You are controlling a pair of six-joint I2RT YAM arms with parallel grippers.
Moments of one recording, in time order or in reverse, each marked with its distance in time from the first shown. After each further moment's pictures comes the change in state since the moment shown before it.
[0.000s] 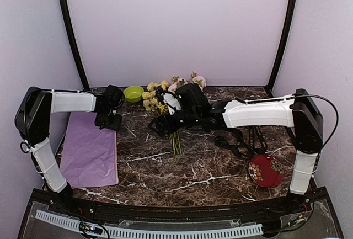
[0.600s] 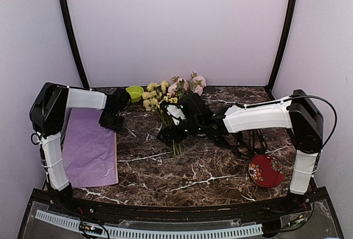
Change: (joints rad) left arm -0.004 0.215 0.146 -0.074 -0.105 0.002; right arm -0.001 -0.001 -0.100 -0.049 0.063 -0.086
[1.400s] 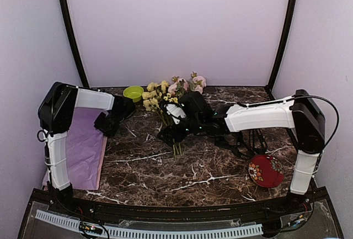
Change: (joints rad) left arm -0.046 0.091 0.088 -0.332 -0.305 -0.044; right arm 0.000 -0.018 0.000 0.000 0.003 -0.078
